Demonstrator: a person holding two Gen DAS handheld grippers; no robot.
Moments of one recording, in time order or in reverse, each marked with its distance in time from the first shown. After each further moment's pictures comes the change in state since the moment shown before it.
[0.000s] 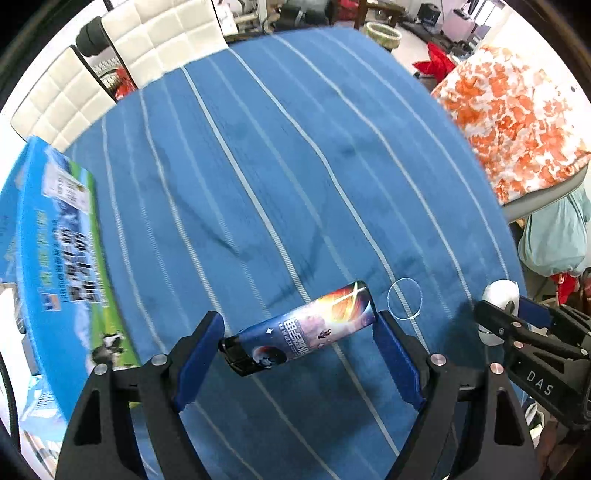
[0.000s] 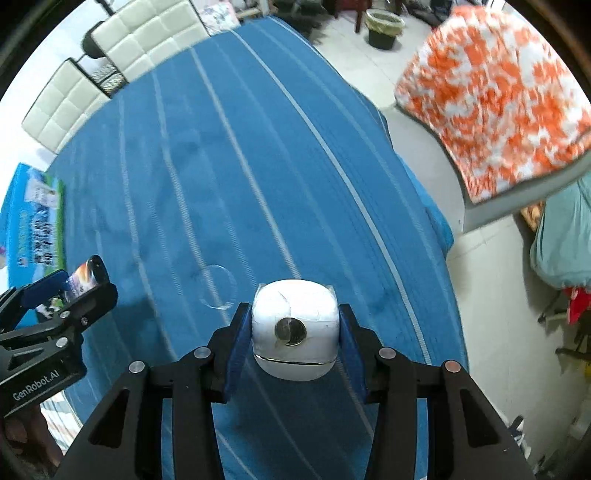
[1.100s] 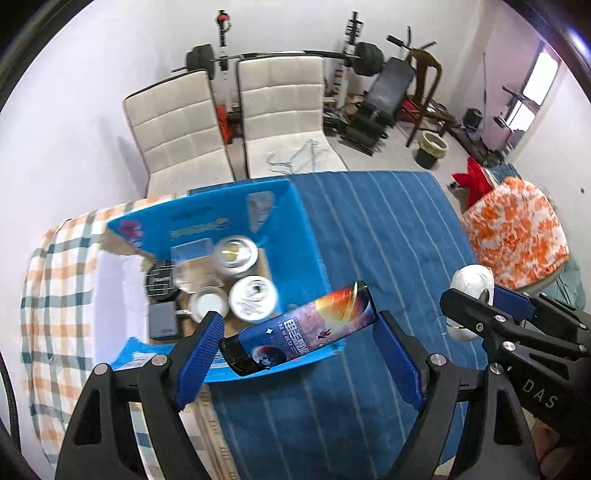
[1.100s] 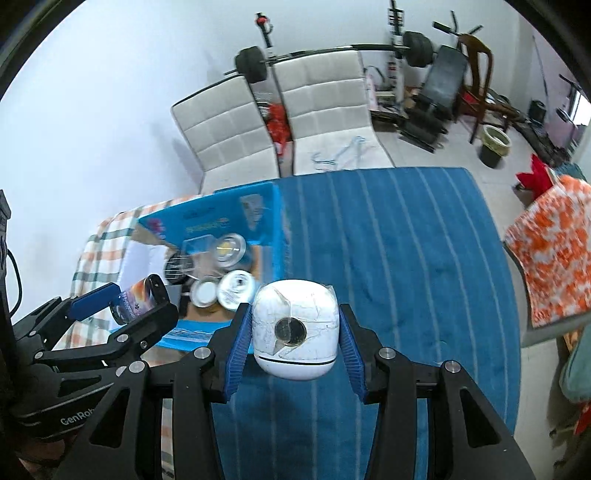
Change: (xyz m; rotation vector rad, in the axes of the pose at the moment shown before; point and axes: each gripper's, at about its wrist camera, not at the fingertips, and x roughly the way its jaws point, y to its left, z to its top) left arm -0.192 0.199 -0.083 -0.245 -0.321 0.051; right arm -0.176 0.259 -0.034 -0.341 -0.268 0.254
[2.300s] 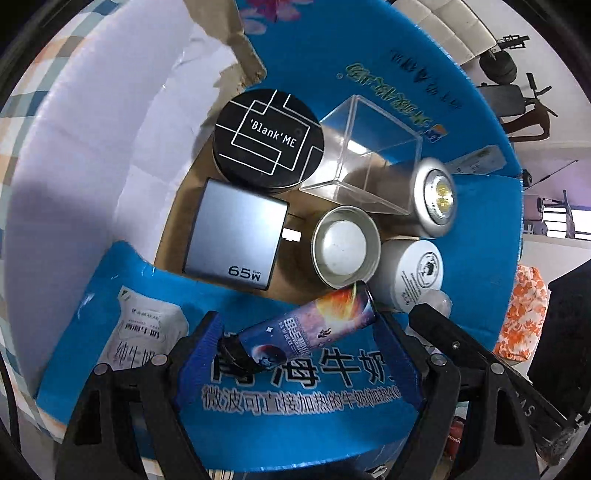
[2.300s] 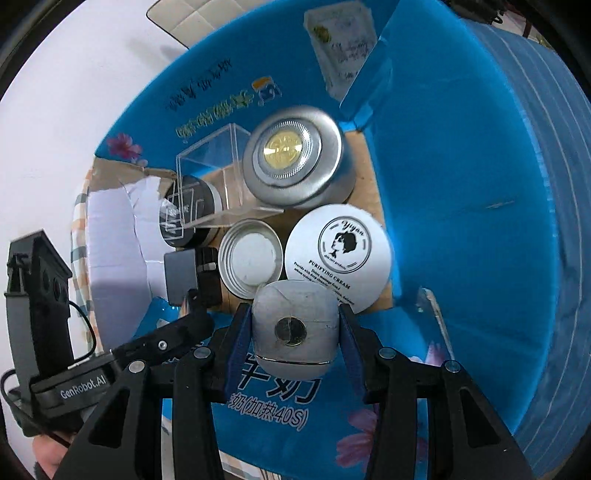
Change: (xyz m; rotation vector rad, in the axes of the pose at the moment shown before) left arm 0.167 0.212 -0.050 -0.562 0.452 -0.224; right arm 0.265 0.091 0.000 0.135 0.475 0.154
